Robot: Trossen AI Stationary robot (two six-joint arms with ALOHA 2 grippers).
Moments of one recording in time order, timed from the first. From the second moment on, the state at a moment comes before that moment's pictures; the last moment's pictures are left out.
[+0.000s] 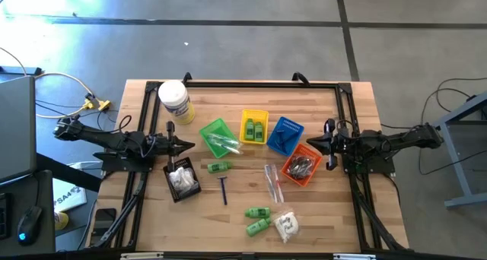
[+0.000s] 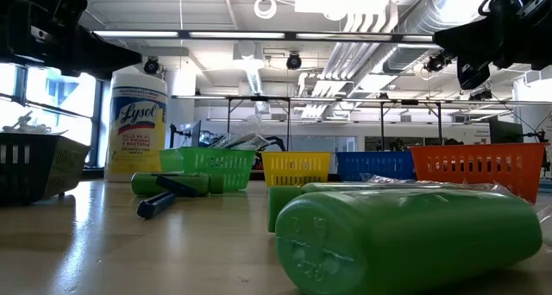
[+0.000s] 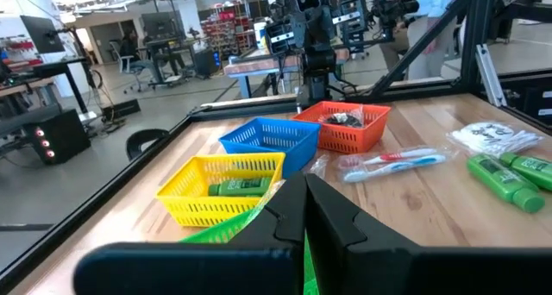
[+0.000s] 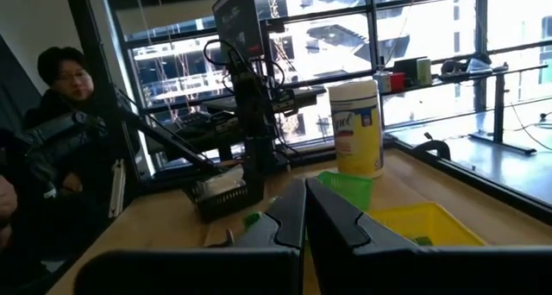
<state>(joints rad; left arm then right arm) -0.25 0.17 0.02 0.17 -0.37 0.12 0.20 0.12 0.01 0.25 0.30 0.13</state>
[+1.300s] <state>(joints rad) -0.37 1.29 0.75 0.09 -0.22 -0.21 0.20 0.12 0.01 0.17 0.26 0.16</state>
